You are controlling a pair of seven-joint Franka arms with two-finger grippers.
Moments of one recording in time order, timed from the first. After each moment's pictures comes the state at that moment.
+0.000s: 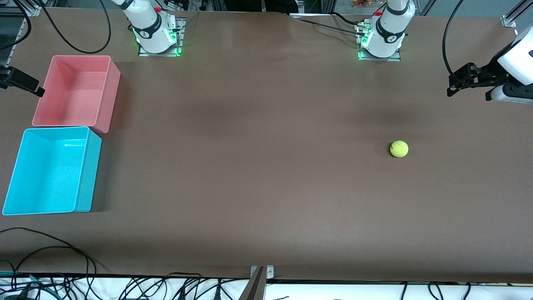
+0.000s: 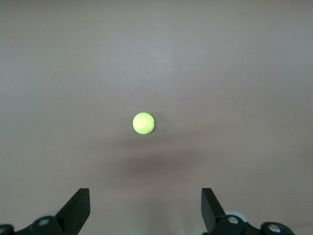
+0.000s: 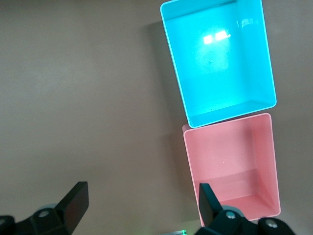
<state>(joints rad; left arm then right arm) 0.03 0.00 -0.07 -1.54 -0.01 1.48 0.05 0.00 -0.01 -0.11 -1.55 -0.01 1.50 0.11</state>
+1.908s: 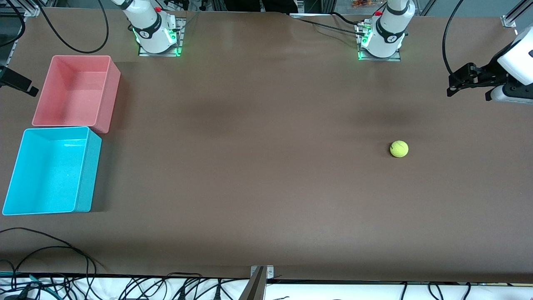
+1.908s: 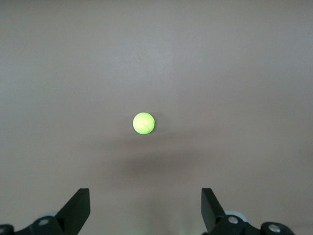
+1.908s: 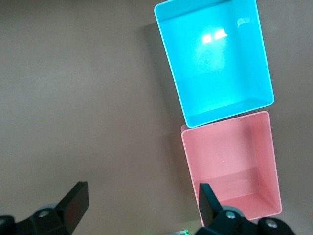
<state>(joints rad) 0.03 0.00 -0.07 -1.54 -0.01 1.48 0.05 0.00 -0.01 -0.14 -1.55 0.00 1.50 0.11</state>
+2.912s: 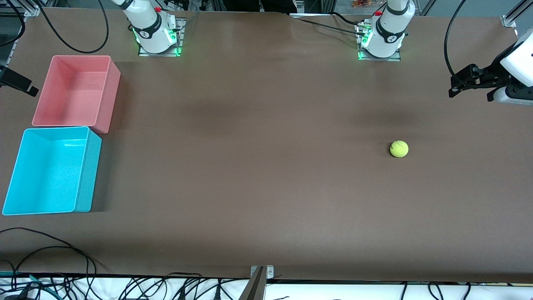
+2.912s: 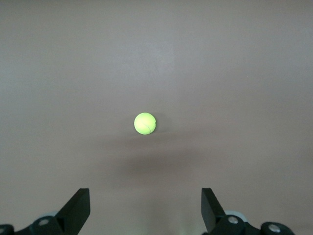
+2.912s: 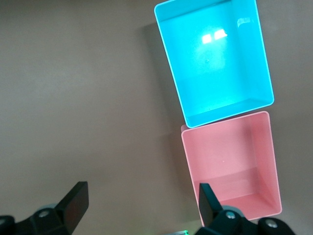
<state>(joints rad) 0.03 0.00 -0.07 -1.54 -0.01 1.48 0.05 0.00 -0.01 -0.14 -1.55 0.00 1.50 0.11</state>
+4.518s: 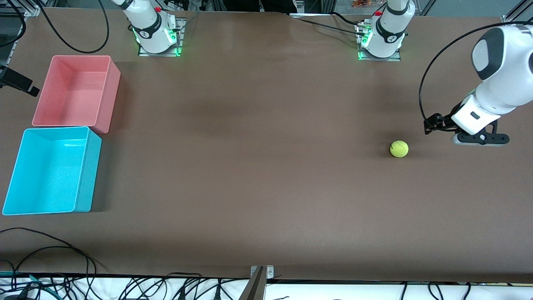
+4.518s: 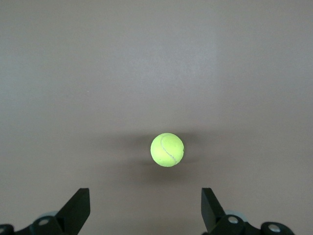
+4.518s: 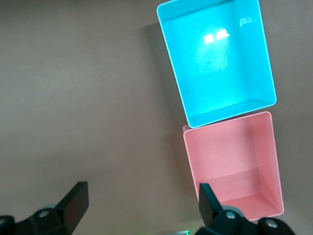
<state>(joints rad) 0.03 0.02 0.00 -2.05 0.04 2.05 0.05 0.00 -0.01 -0.13 -1.55 0.00 1.50 0.11</state>
